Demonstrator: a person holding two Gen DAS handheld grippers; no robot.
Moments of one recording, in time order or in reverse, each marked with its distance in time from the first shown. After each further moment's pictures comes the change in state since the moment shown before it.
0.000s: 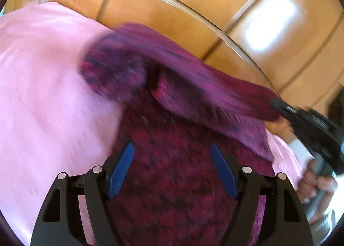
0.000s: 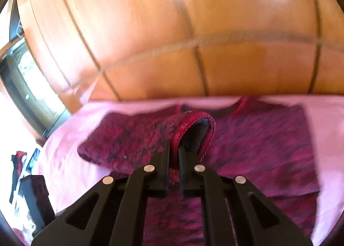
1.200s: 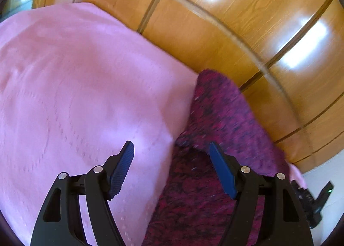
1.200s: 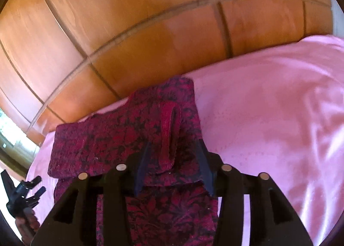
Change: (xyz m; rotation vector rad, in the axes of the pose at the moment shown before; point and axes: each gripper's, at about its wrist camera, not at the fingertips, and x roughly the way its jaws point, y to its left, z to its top) left arm -0.025 0.045 0.050 -0.143 -0.025 0.129; right arm -0.054 -0.171 -0.035 0.284 -0.013 -0.210
